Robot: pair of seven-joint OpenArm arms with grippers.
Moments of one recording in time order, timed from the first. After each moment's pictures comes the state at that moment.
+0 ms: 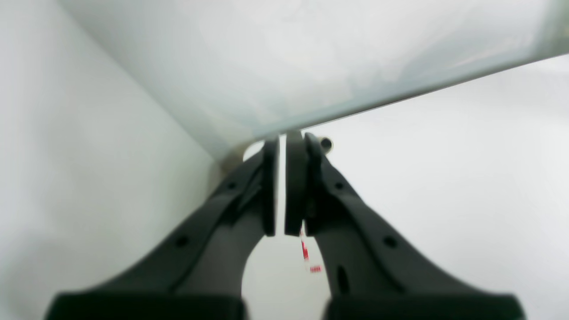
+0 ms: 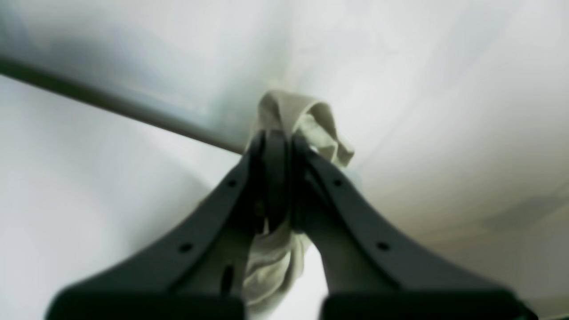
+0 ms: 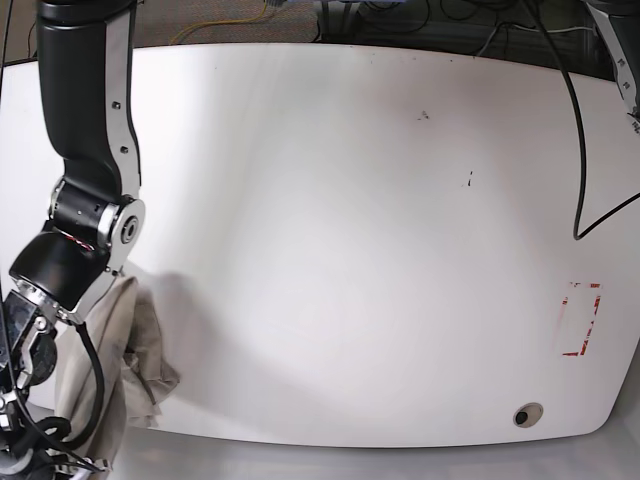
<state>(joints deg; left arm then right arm) -39.5 -43.4 -26.3 90.9 -41.4 -37.9 69.1 62.7 13.5 17.1 81.7 0.5 40.8 -68.6</state>
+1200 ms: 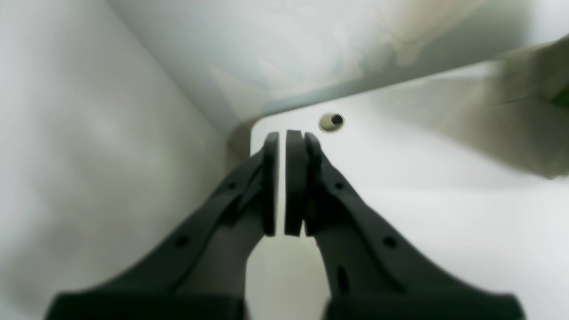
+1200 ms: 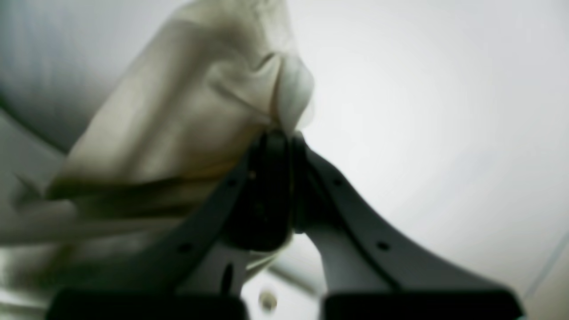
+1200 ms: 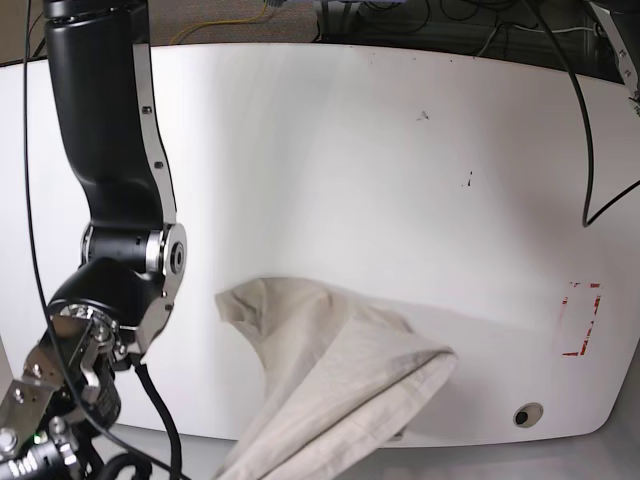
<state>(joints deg) -34.2 -45.0 -29.9 90.9 -41.8 -37.9 69.1 69.4 4.9 2.7 95.8 1.8 40.8 -75.9</state>
